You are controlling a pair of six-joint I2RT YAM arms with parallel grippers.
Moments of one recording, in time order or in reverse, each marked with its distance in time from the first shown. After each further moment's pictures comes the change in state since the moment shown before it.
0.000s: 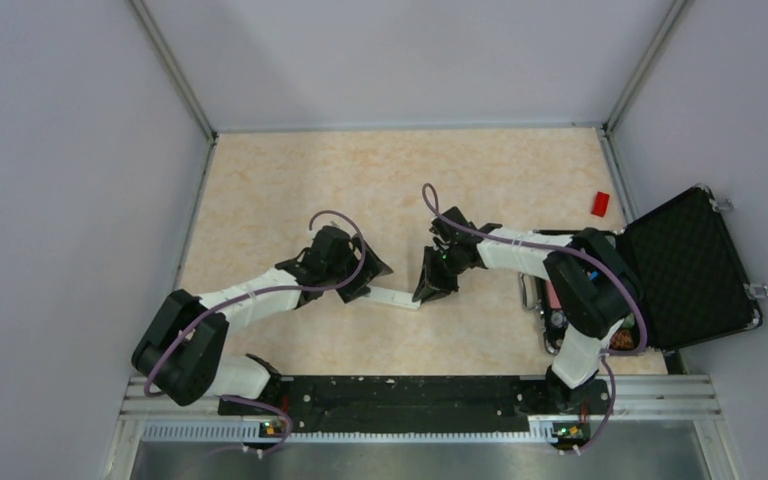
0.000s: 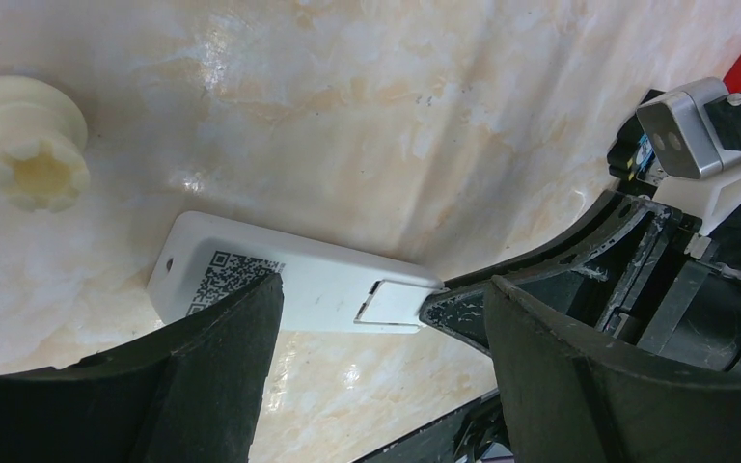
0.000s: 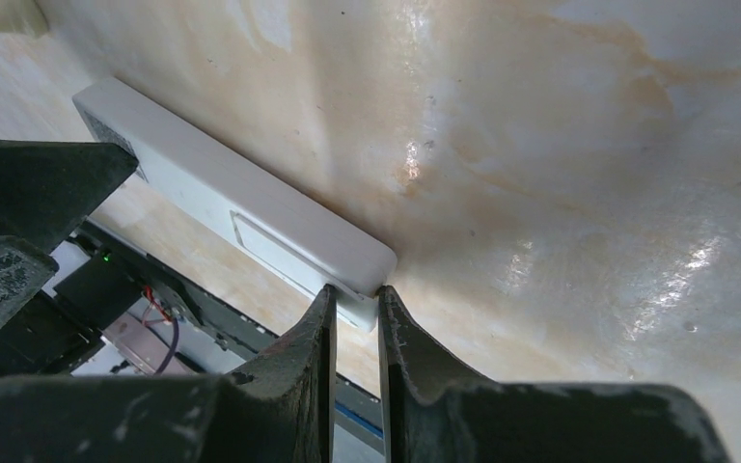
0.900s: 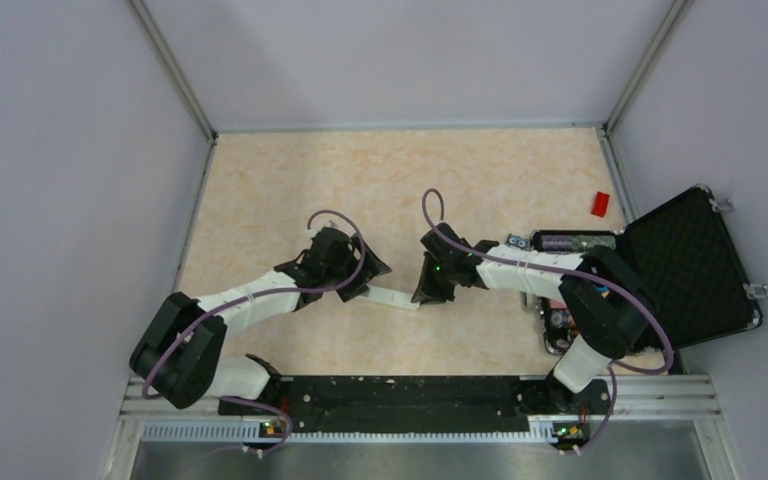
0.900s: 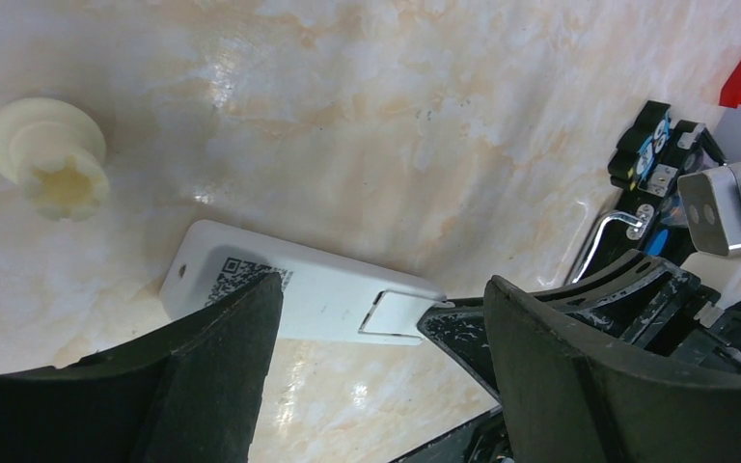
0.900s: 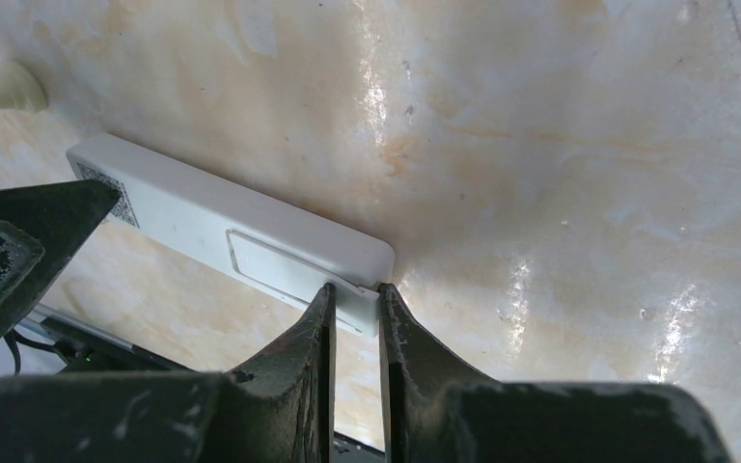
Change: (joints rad) left arm -0.005 -0.012 -0.019 0.040 -0.028 0.007; right arm 0.141 -0.106 -0.080 0.051 0.329 0.215
